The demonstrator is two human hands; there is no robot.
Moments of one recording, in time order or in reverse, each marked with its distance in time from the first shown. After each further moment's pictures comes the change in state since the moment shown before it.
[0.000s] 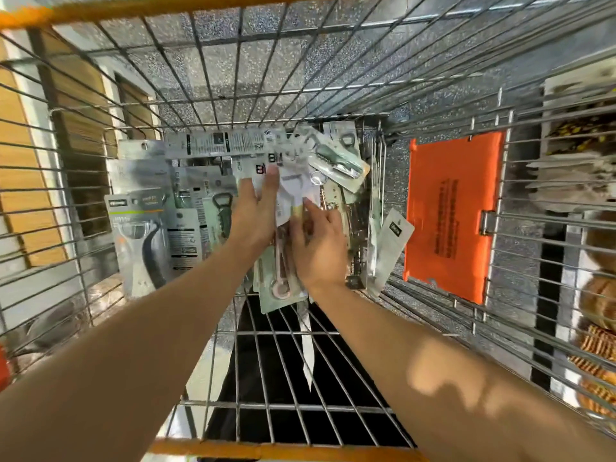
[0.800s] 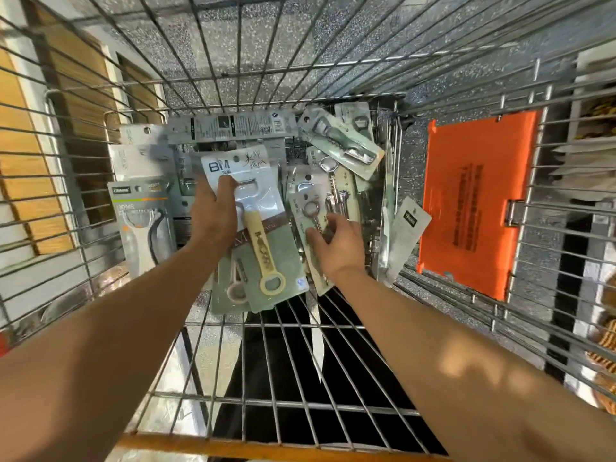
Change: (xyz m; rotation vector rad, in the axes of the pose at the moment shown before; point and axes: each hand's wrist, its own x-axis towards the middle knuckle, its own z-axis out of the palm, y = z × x) left_hand 0.005 -0.019 -0.051 0.016 0.248 -0.057; right_hand 0.009 0.042 0.004 0.035 -0.329 0.347
